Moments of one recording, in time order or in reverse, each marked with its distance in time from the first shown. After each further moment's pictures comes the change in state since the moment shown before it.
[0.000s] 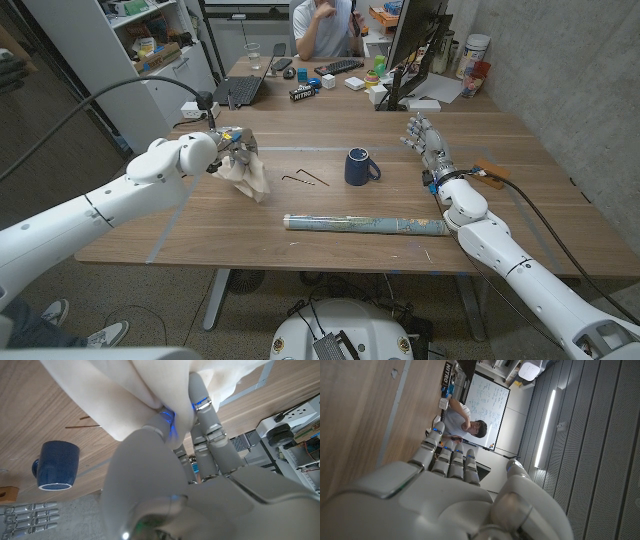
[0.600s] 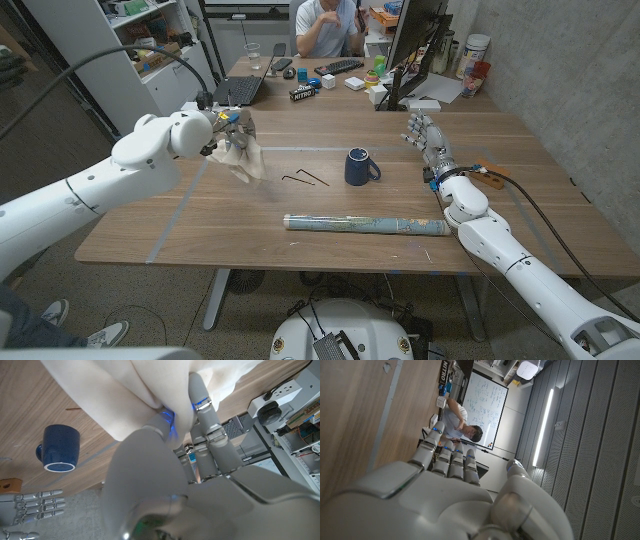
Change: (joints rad) left arm -0.042 0.055 -0.047 -0.134 0.027 0.057 -0.096; left_hand 0.005 0.005 -0.008 0.000 0.006 -0.004 -0.003 0.007 -0.006 0.000 0.000 -0.011 0.000 0.004 -0.004 -0.011 0.012 -0.013 0.002 0.004 0.000; right arm 0.012 0.002 0.003 0.006 0.001 0.006 0.006; right_hand 0.000 0.000 0.000 0.000 0.000 0.004 0.004 0.000 0.000 0.000 0.000 0.000 0.000 0.000 0.000 0.000 0.000 0.006 0.006 0.000 0.000
